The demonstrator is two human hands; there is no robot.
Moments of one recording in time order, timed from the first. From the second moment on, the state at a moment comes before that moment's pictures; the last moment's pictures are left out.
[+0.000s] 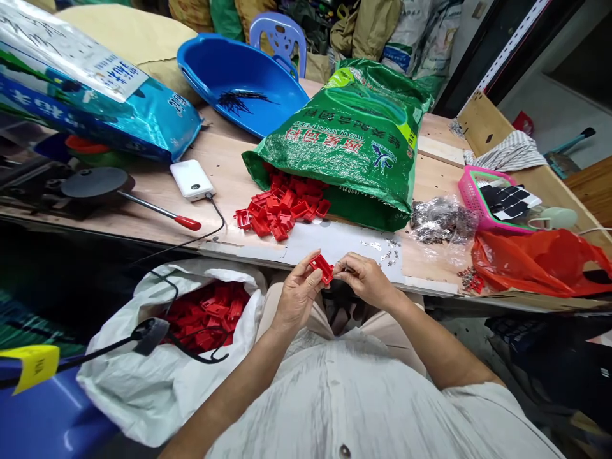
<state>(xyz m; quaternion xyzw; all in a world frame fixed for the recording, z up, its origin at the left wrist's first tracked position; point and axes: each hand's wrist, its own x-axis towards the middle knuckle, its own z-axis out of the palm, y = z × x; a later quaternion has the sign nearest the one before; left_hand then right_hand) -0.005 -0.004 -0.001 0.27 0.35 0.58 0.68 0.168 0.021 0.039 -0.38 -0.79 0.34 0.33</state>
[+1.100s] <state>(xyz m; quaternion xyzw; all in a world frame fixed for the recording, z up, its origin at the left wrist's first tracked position) -0.026 0.039 -0.029 0.59 0.46 0.50 0.44 0.171 0.031 -0.004 -0.49 -0.79 0.26 0.25</state>
